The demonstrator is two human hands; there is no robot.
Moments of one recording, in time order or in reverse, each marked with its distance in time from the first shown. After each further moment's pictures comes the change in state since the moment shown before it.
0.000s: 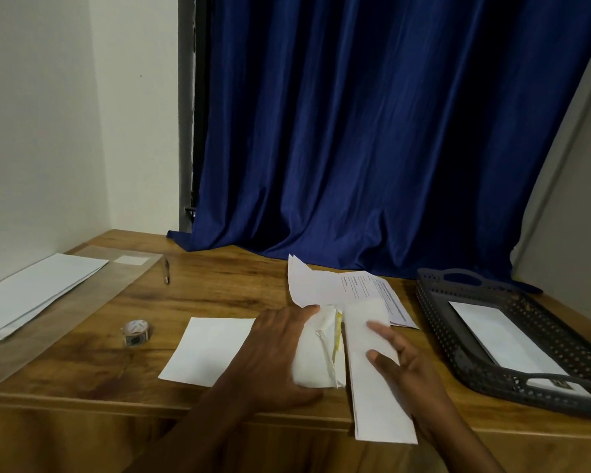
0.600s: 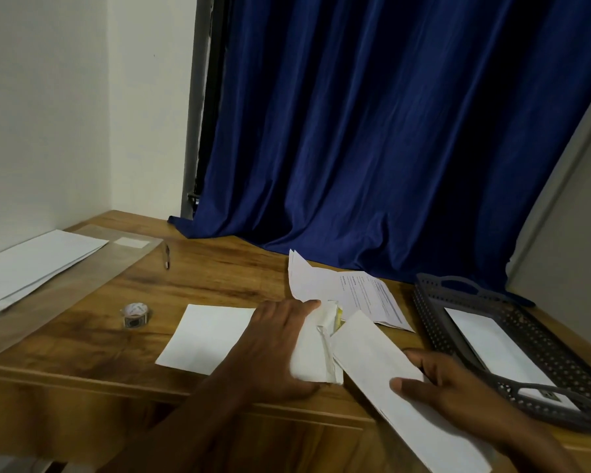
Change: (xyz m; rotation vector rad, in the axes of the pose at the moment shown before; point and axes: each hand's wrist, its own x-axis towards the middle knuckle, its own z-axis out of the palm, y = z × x) left_hand 0.001 0.002 0.000 0.029 0.010 -0.024; right_hand -0.025 -0.051 -0.058 -0.355 -0.383 0.109
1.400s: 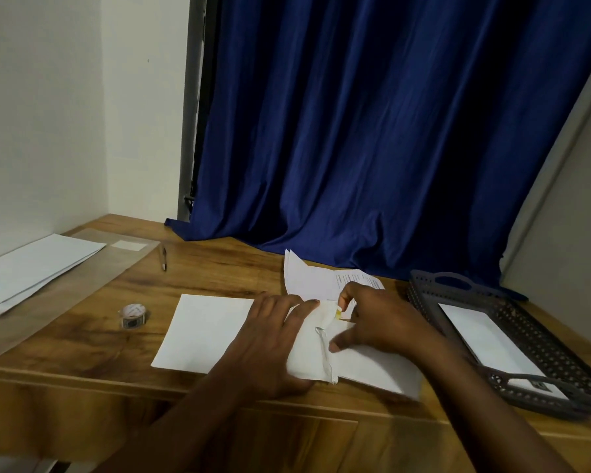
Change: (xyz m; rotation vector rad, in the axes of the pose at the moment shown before) left_hand 0.000 0.004 -0.003 0.151 -0.015 0.033; right_hand 0.062 -0.077 0.014 -0.658 0.163 -0.032
